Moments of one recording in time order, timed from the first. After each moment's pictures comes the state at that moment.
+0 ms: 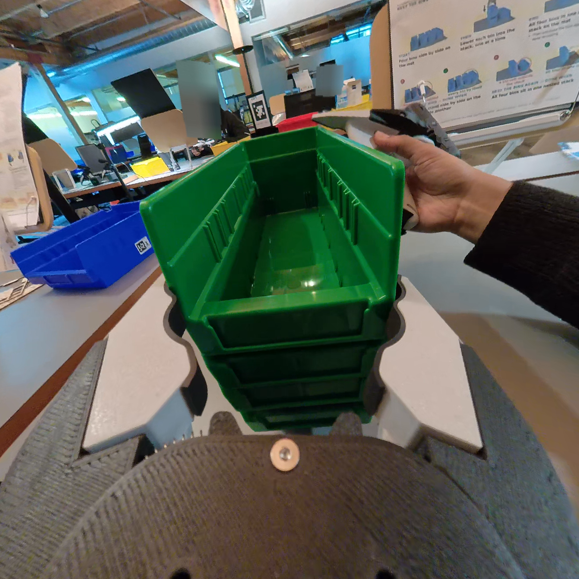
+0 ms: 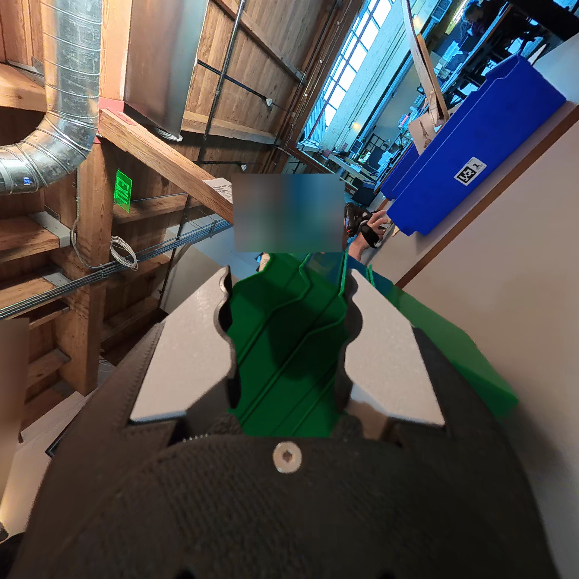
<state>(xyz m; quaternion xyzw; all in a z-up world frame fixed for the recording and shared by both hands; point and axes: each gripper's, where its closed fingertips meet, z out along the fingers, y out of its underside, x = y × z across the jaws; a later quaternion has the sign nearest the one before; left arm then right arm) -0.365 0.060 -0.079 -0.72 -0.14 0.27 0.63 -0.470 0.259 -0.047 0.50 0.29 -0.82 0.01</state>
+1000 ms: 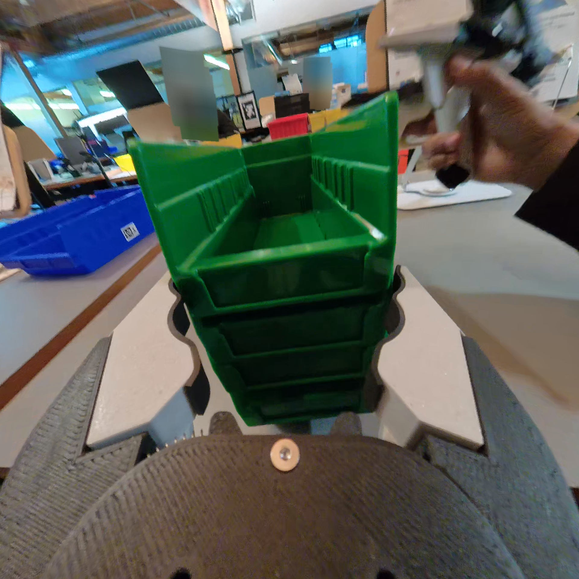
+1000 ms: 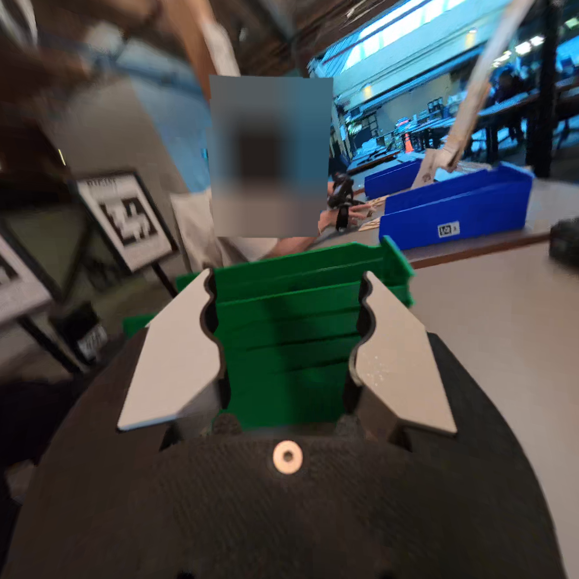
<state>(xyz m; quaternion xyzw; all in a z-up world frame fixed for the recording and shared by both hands) -0.367 0.042 -0.104 -0.72 -0.14 0.24 0.64 -0.397 0.228 -0.008 0.39 0.53 -0.73 -0.19</state>
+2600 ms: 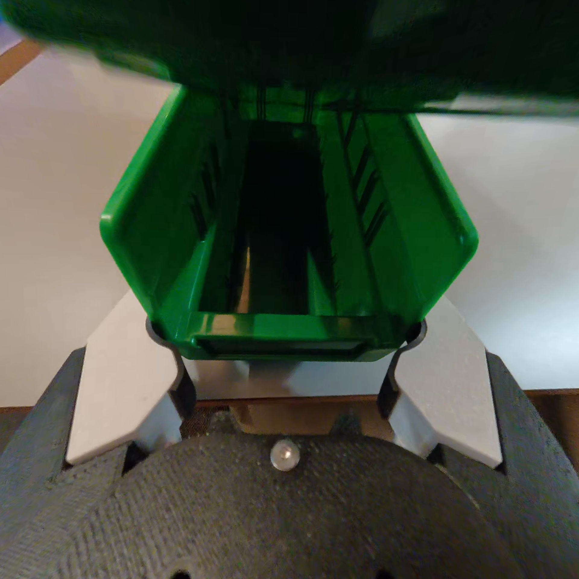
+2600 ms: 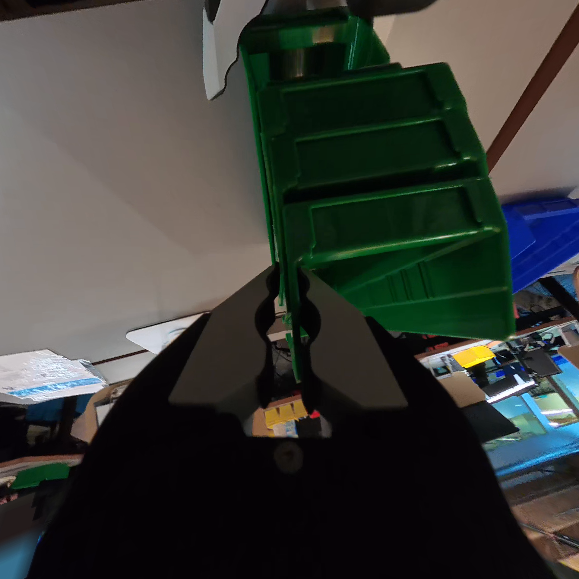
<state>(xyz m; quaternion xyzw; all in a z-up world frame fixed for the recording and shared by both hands) -0.382 0.033 -0.212 -0.83 -0.20 0.08 0.52 -0.344 0.063 -0.029 -0.17 0.96 0.18 -0.16</state>
